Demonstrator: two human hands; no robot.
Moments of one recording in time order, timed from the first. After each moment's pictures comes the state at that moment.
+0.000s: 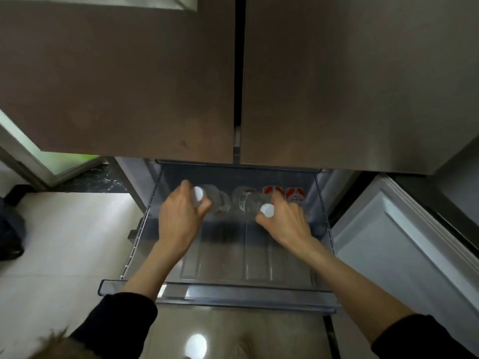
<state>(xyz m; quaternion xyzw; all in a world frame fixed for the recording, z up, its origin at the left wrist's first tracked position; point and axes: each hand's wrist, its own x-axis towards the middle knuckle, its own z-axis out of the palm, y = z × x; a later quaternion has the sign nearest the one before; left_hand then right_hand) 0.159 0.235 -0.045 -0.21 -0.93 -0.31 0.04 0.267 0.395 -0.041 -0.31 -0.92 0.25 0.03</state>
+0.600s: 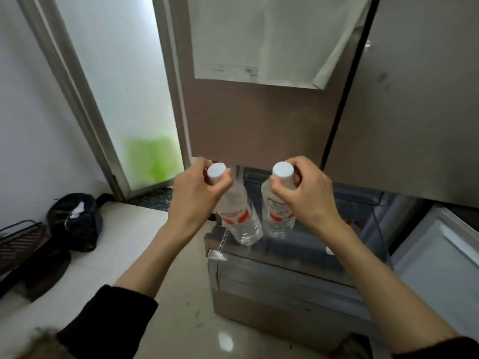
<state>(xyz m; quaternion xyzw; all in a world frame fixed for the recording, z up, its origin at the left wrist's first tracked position) 0.211 0.067 0.086 -0.19 -0.85 -0.44 0.23 0.275 0.242 0.090 -0.05 -0.89 0.31 0.33</state>
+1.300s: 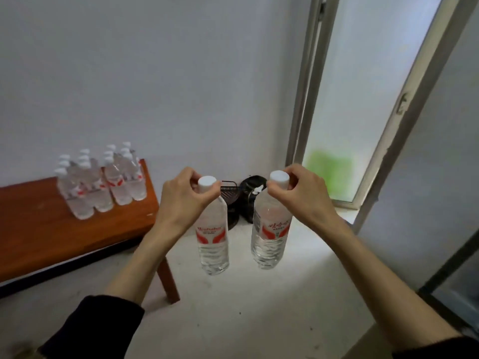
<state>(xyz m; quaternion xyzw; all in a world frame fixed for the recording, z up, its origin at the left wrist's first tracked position) 0.317 -0.385 0.094 0.18 -0.87 -0.32 0.34 0.222 -0.199 0.105 0.28 -0.85 0.42 0.13</state>
